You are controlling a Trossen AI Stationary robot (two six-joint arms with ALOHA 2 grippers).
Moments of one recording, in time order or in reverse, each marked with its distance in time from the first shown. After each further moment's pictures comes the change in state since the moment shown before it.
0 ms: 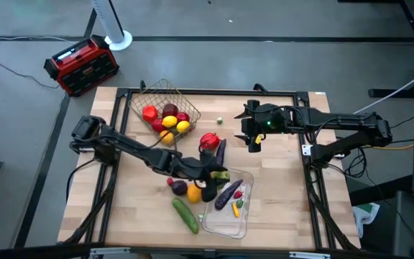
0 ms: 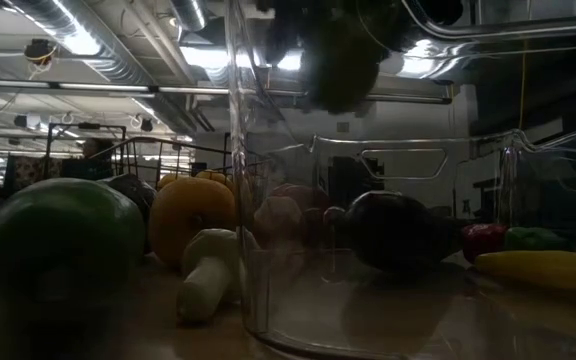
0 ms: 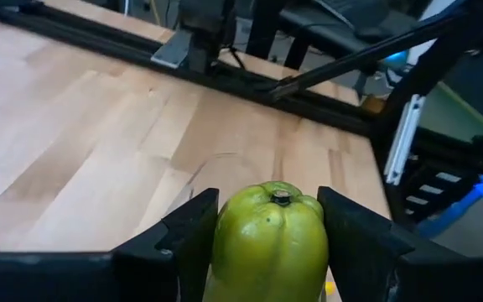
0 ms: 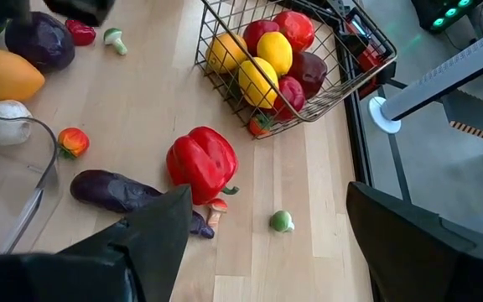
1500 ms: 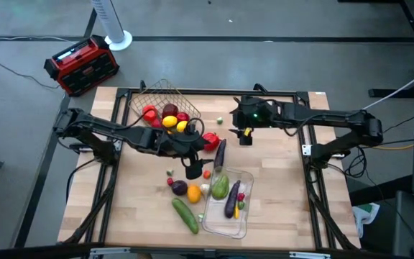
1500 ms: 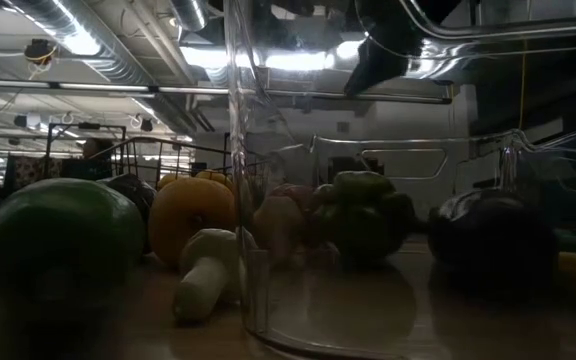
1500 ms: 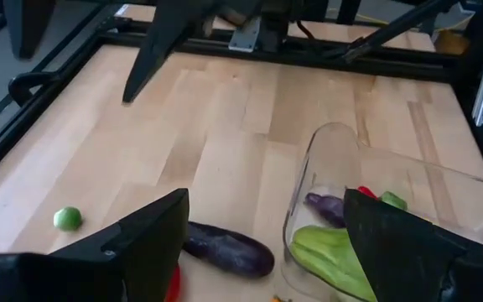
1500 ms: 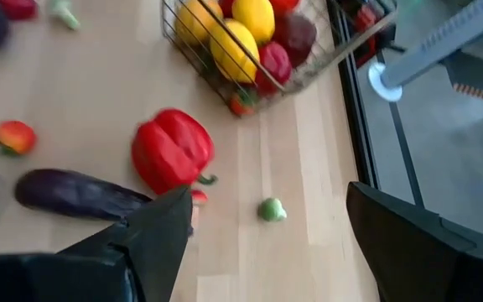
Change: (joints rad) left arm 0.132 -0.246 -0.001 -0.401 0.010 0.225; right arm -0.105 0.112 0.000 0.061 -0.035 -0.001
